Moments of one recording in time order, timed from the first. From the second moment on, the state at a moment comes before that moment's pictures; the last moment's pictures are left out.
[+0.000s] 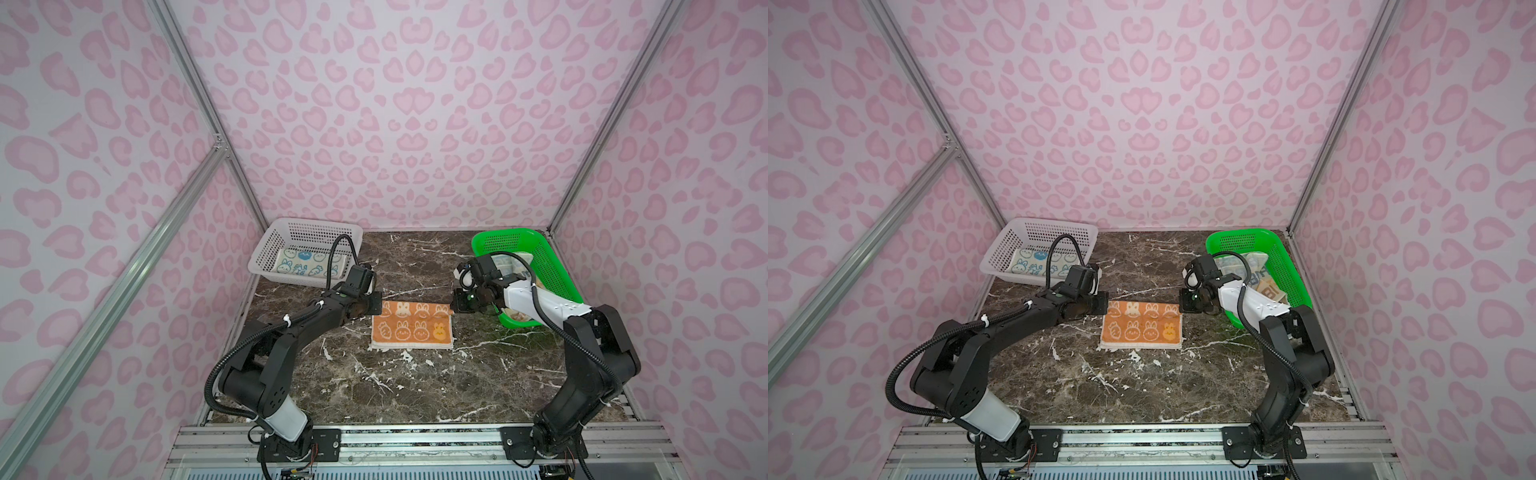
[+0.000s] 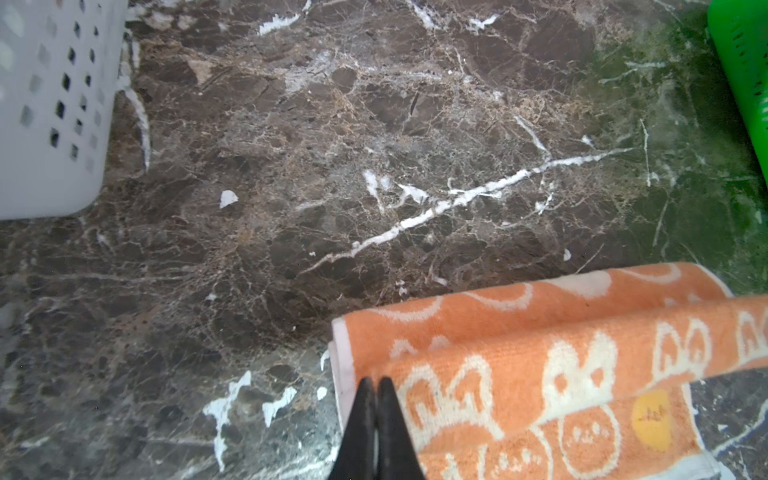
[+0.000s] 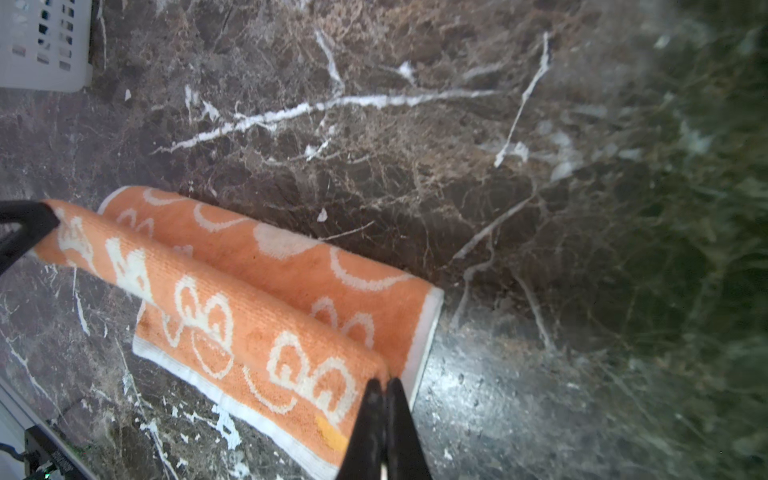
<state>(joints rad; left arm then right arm) -0.45 1.62 0.97 -0.27 0.01 -0.37 0.37 1.70 1.10 -0.51 -0.29 0.32</state>
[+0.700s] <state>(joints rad) -0.48 1.51 0.83 -0.23 0.00 -0.42 0.41 1.61 0.94 -0.44 -0.28 0.36</state>
